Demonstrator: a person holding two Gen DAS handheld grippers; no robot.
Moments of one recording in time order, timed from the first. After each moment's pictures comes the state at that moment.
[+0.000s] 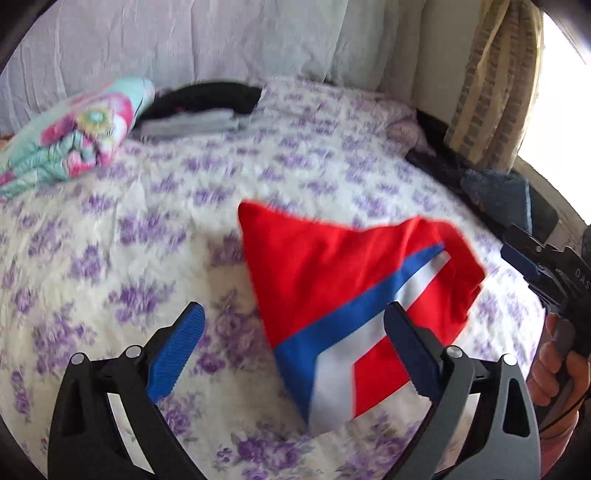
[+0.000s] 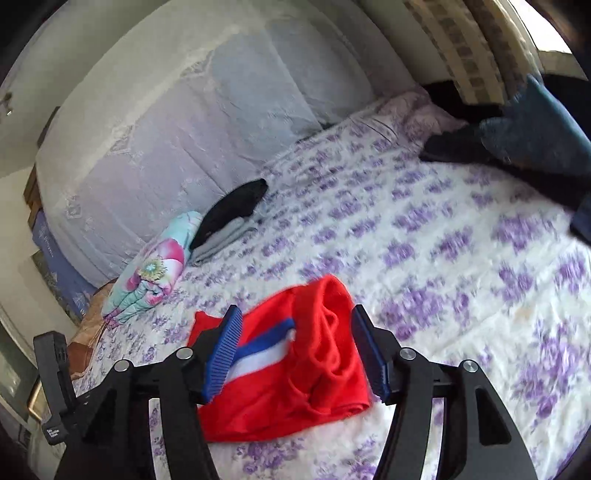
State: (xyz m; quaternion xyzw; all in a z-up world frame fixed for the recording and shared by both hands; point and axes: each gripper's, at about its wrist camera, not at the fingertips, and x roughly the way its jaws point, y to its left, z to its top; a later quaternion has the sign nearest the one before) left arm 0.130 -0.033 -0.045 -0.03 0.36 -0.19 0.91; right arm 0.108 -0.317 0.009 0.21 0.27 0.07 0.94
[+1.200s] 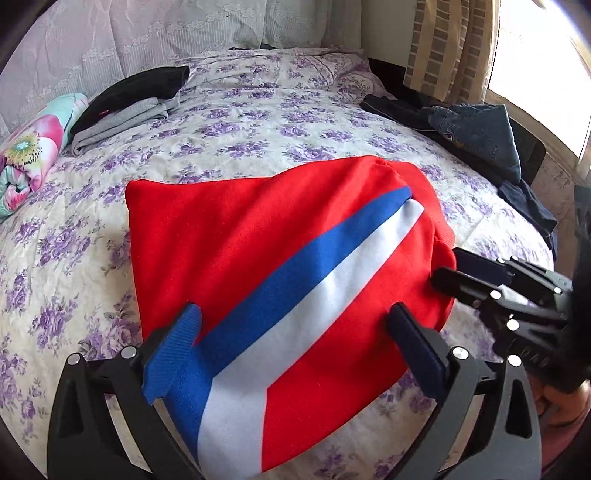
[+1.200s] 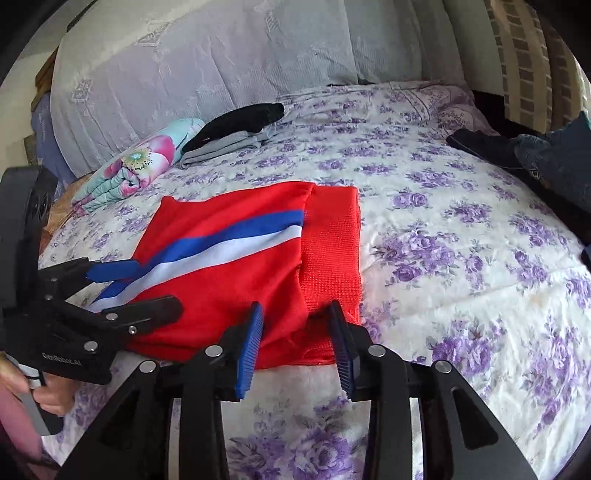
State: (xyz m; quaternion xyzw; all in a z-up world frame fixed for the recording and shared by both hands) left arm 0.143 -0.114 -0.094 0.06 0.40 -0.24 0.88; right arm 0.105 -0.299 -0.062 0.08 0.39 0.06 0.92
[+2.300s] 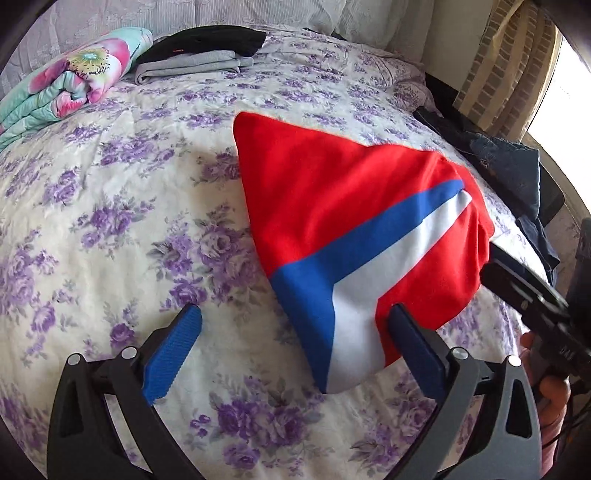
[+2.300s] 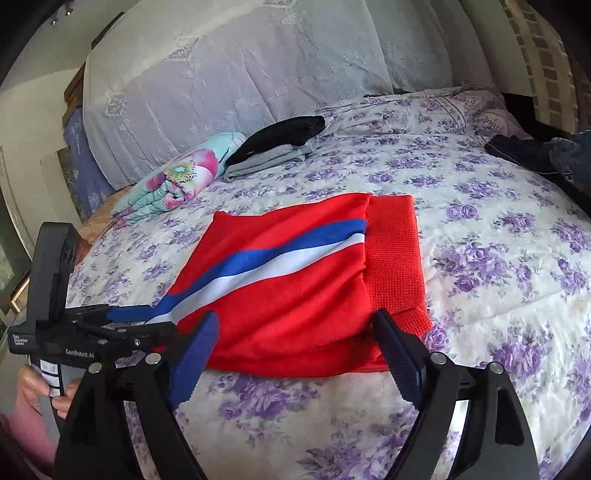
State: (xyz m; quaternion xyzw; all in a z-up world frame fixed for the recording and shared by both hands) left arm 0.132 -0.030 -0.103 -0.03 0.45 -0.18 0.87; right arm 0.098 -0.279 -0.053 0.12 0.34 0.14 0.92
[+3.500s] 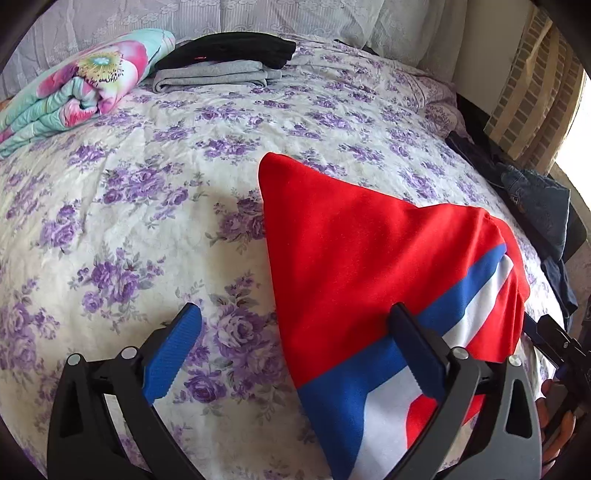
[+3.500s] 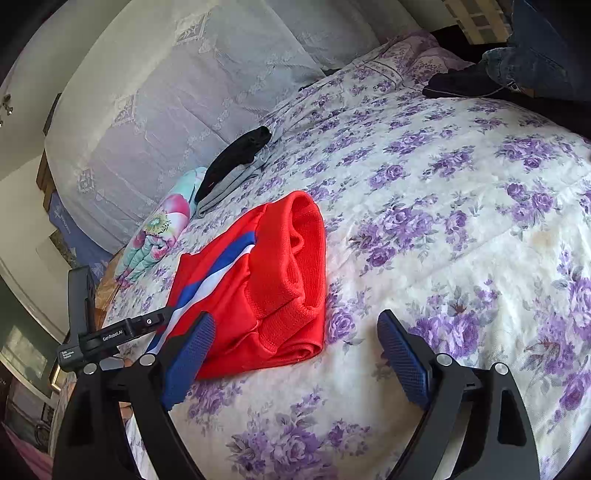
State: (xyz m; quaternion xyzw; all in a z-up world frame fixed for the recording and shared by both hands) left arm 0.184 -0.032 -0.102 -0.06 0.45 -0.14 0.88; right arm 0.109 -0.359 -0.074 0.26 0.37 0.11 0.89
